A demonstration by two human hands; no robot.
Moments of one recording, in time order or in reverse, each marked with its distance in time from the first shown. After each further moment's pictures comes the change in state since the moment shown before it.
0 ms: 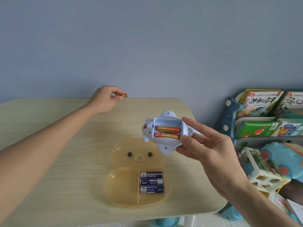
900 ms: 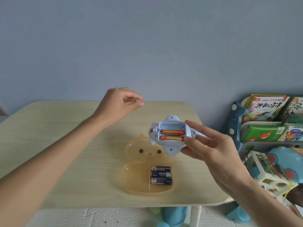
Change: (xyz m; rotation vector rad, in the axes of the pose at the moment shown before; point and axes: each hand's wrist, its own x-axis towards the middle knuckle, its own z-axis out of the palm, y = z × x) left_hand -0.082 0.071 -0.042 -0.099 0.066 0.210; right_hand -0.012 -0.010 0.007 -0.082 -0.043 0.020
